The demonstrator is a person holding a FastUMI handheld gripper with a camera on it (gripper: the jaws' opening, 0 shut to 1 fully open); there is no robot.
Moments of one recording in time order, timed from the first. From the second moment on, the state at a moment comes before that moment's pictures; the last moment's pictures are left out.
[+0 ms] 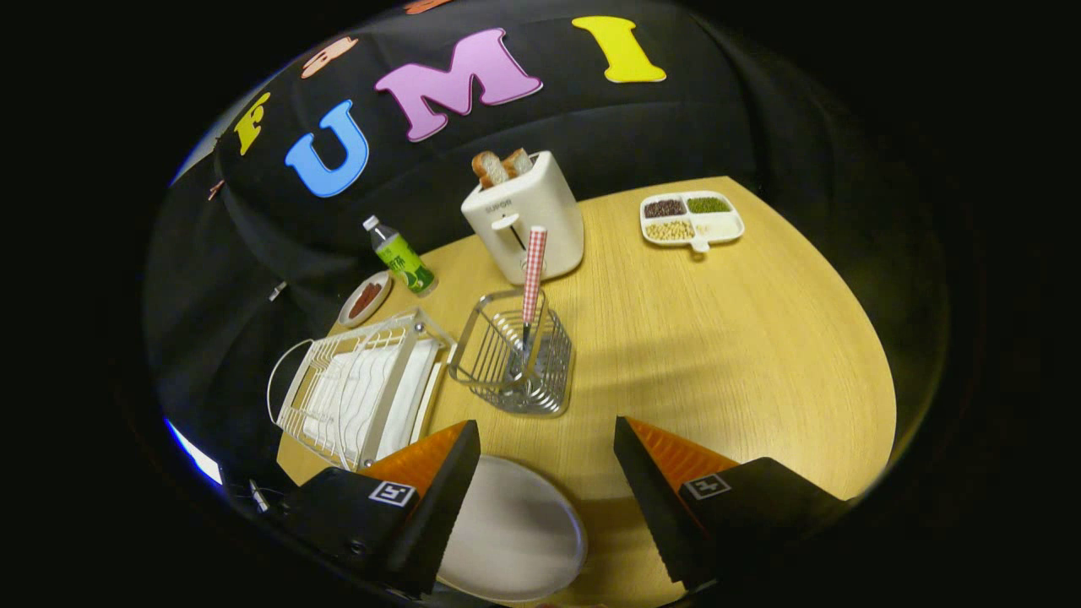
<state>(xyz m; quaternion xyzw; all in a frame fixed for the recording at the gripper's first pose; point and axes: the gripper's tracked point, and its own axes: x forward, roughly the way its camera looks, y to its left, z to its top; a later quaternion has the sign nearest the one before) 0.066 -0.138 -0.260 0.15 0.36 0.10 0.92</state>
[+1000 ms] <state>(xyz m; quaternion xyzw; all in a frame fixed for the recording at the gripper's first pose) 0.230 -0.120 -0.263 0.08 0.29 0.05 0.95</state>
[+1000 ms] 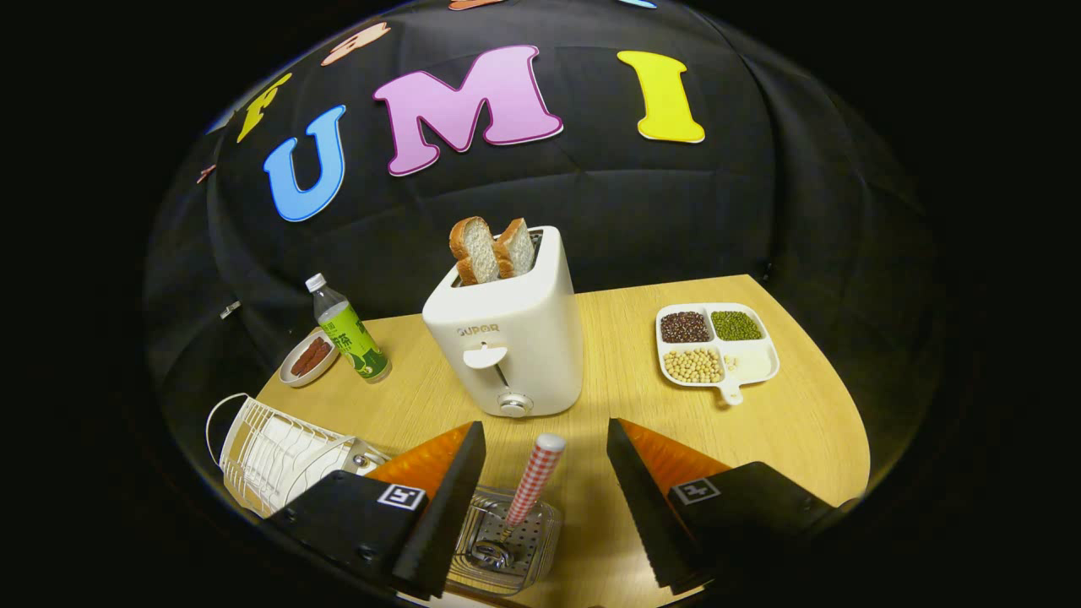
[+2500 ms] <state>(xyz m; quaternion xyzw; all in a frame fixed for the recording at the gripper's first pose) 0.154 -0.069 -0.119 0.07 0.23 0.16 0.96</state>
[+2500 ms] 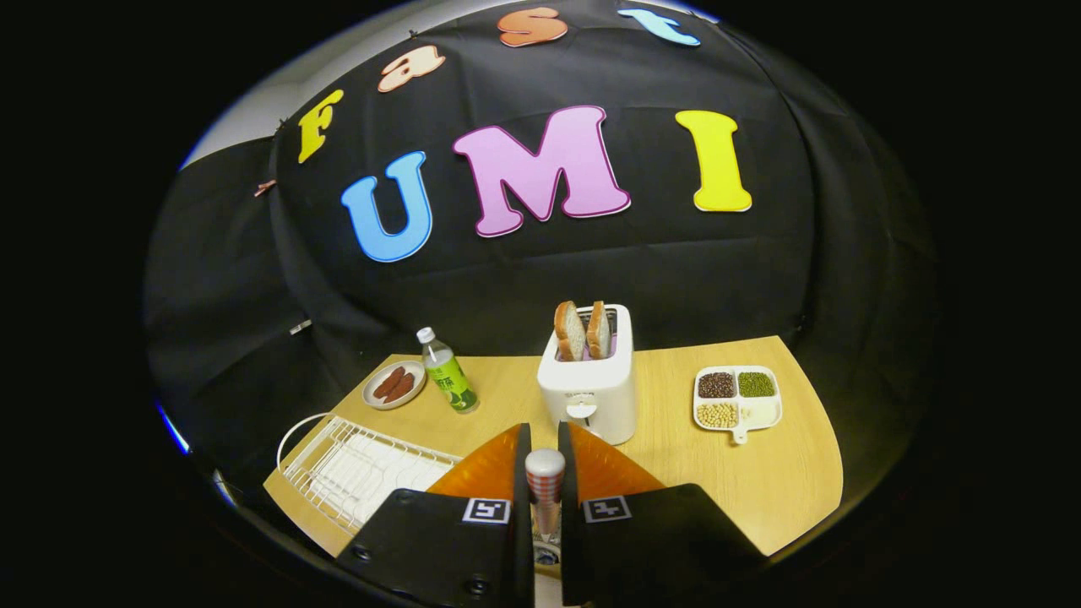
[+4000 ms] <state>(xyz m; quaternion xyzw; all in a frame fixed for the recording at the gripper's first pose) 0.022 -0.036 -0.266 0.08 0.40 0.19 0.89</state>
